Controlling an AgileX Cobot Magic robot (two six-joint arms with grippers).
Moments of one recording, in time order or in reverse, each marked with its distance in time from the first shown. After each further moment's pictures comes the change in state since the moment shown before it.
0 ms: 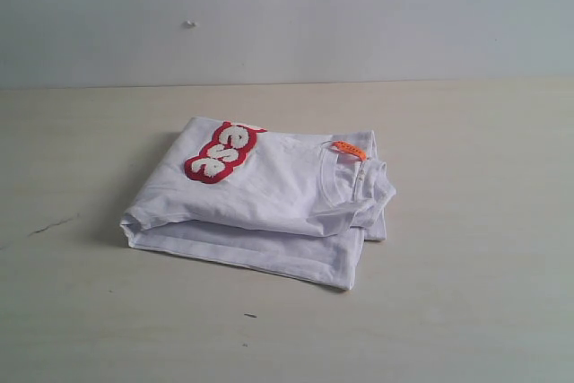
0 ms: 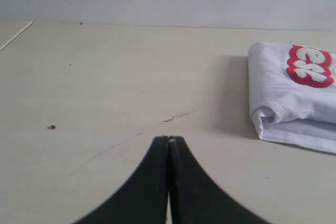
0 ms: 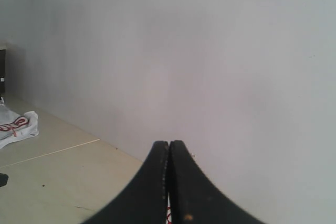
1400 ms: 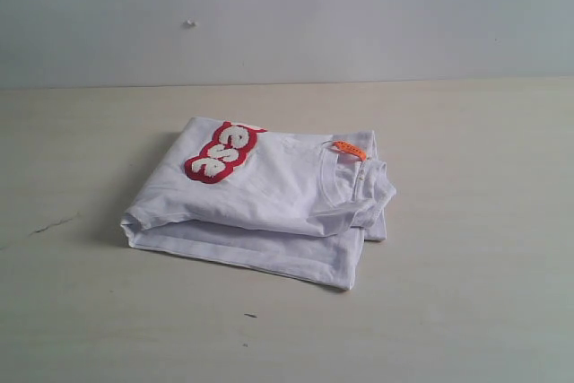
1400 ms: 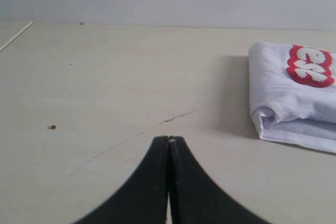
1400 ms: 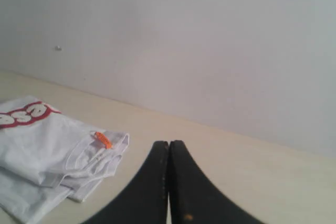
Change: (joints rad) left arm 0.000 0.000 0.000 0.000 0.000 0.001; right arm -0.342 -0.151 0.512 -0.204 -0.148 0.002
